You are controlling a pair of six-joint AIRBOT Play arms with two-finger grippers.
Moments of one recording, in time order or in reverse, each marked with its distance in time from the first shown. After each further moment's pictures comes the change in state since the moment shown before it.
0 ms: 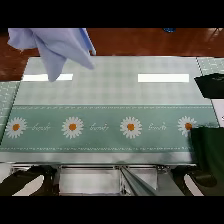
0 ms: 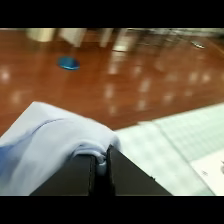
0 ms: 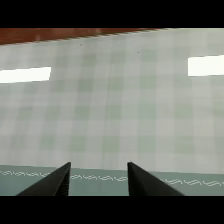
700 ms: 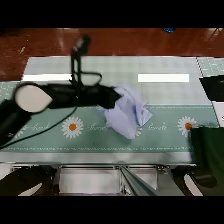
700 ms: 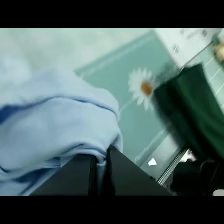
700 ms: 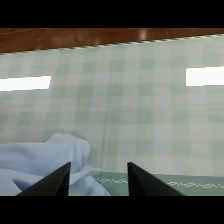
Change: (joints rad) left arm -0.497 0.069 -0.859 -0.058 0.303 -0.035; right arm 0.000 0.029 0.000 -0.009 0.008 0.000
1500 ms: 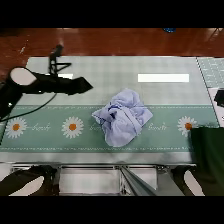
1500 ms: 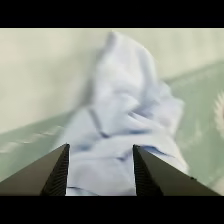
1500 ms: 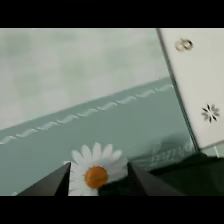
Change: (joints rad) left arm 0.471 -0.139 -0.012 -0.073 -0.175 0.139; right arm -0.319 -0.230 -0.082 -0.319 0.149 0.050
